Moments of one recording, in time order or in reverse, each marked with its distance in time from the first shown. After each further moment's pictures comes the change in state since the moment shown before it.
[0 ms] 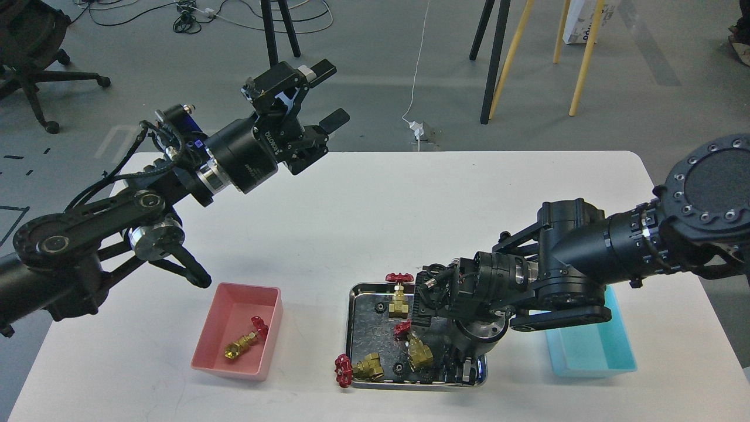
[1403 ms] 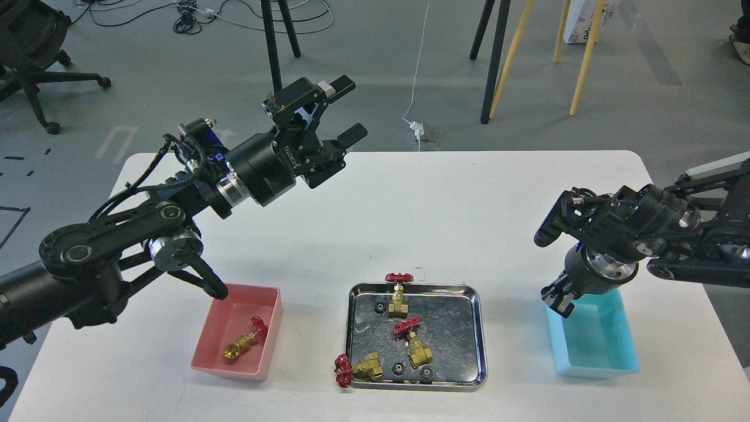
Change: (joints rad) left arm 0.021 -0.065 0.009 0.008 0.012 0.005 -0.001; right arm 0.058 -0.558 0.053 0.092 0.035 0.000 -0.029
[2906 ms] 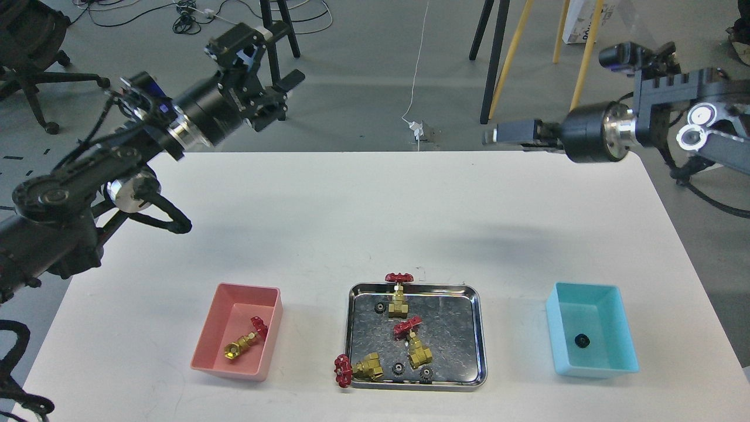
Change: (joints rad) left arm -0.165 -0.059 -0.115 0.578 -0.075 -0.215 0.000; right arm -0.198 -0.058 0.754 -0.378 0.856 -0.057 0.005
